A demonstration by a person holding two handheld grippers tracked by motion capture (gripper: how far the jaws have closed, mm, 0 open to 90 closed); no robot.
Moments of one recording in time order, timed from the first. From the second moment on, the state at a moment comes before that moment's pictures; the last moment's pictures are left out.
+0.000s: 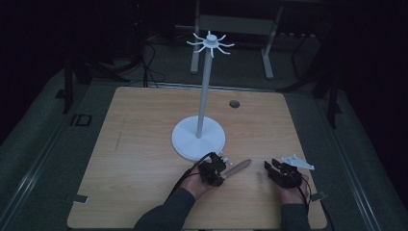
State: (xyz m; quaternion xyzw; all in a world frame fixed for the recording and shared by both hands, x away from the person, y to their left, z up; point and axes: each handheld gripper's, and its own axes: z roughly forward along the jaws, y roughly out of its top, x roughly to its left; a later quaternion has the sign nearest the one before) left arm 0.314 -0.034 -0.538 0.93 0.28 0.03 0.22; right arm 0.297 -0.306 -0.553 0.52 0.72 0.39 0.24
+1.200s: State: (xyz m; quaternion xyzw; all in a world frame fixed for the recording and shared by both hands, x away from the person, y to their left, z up) left arm 0.317 0.022 -0.531 0.94 0.29 0.04 0.16; right arm 0.295 -0.306 -0.555 0.52 0.72 0.38 0.24
